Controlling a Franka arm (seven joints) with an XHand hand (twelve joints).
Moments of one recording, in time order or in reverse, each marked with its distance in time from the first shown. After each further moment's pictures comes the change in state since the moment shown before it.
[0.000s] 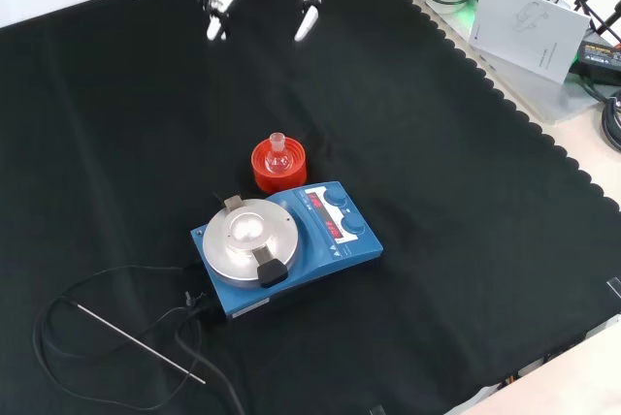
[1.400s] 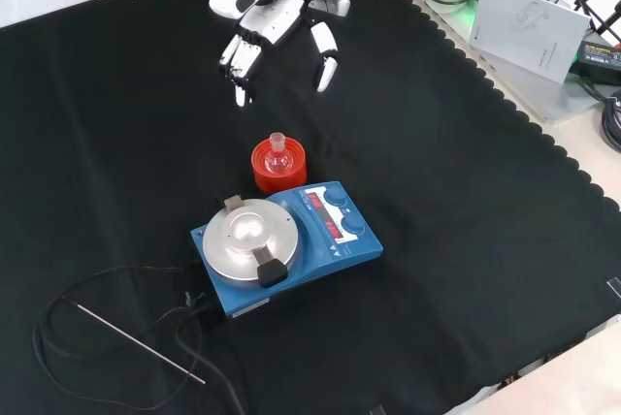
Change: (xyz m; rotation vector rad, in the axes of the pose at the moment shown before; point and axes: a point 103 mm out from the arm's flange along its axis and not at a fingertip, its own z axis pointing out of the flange) arm 0.038 0.024 0.061 0.146 0.081 -0.053
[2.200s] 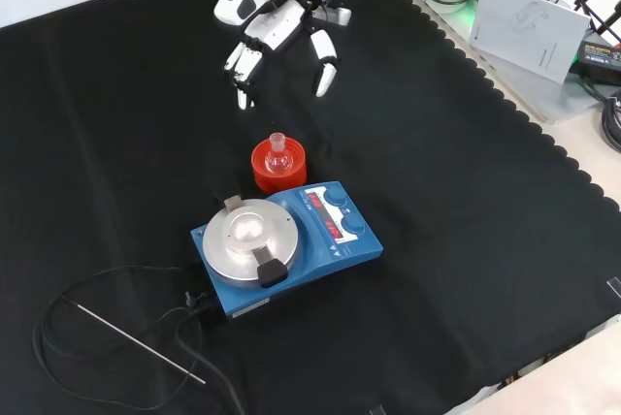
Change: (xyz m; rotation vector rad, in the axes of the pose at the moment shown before) arm -0.023 -0.004 0.027 -0.024 0.070 0.027
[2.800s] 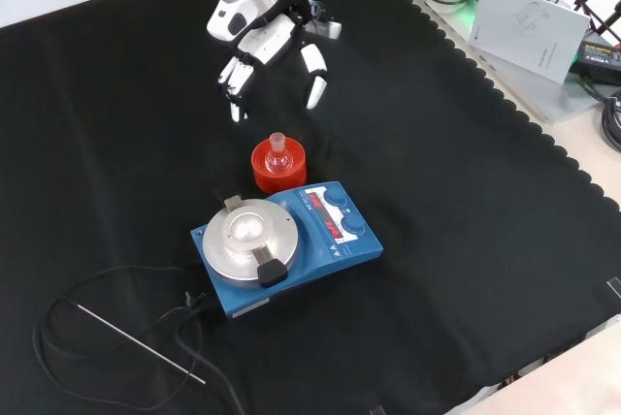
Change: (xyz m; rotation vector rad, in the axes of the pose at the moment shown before) arm -0.019 0.019 0.017 0.014 0.027 0.011
